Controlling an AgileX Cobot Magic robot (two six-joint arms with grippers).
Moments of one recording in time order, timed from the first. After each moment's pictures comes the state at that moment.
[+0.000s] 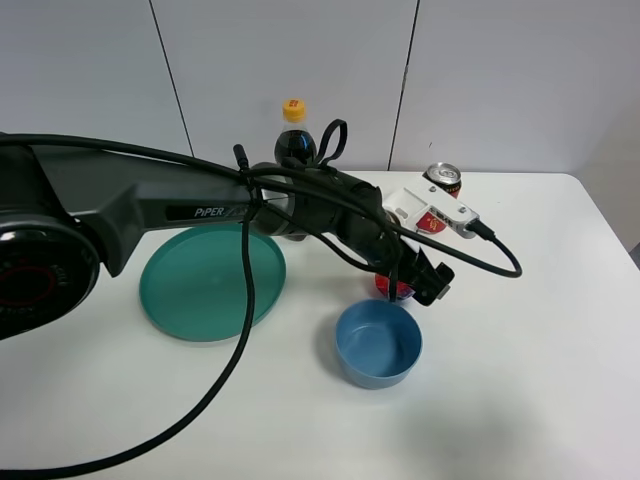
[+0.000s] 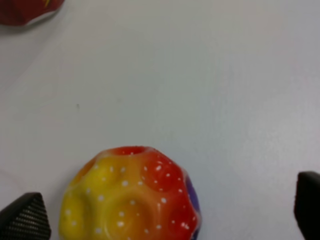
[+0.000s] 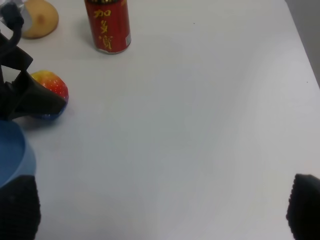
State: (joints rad) left arm -0.88 2.26 -1.61 -0.21 0.33 0.19; right arm -0.02 0.00 -0.50 0.04 1.07 -0.06
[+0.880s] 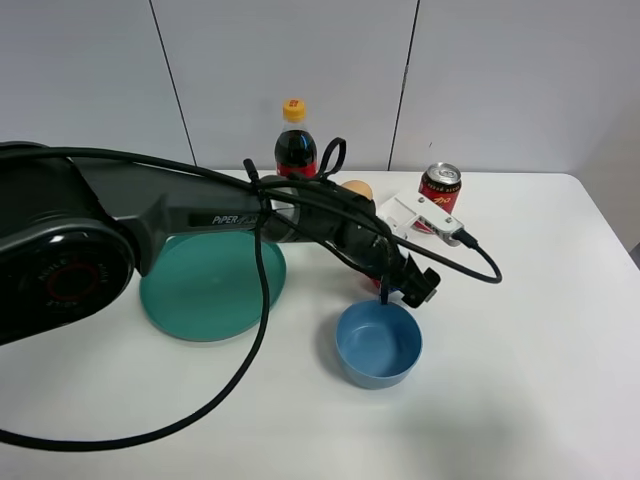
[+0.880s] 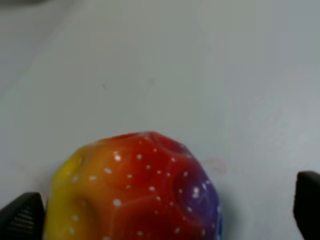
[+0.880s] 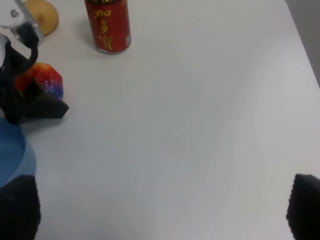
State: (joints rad) left arm -0.86 2.33 -1.63 -0.19 0.30 0.19; right arm -0.02 0.00 -0.50 0.04 1.07 -0.06
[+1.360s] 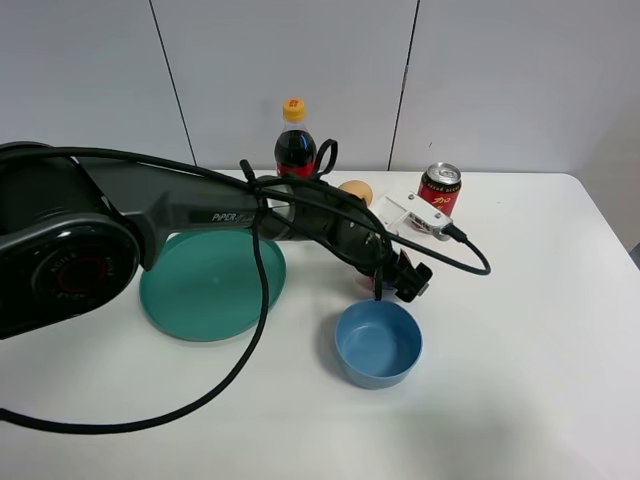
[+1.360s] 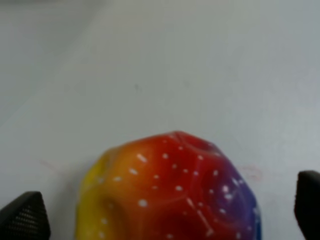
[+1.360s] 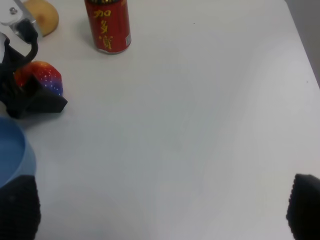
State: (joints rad) left arm -0.83 2.35 -1.63 -0.20 0.26 0.19; right arm -0.02 0.00 -0.50 0.04 1.07 -0.06
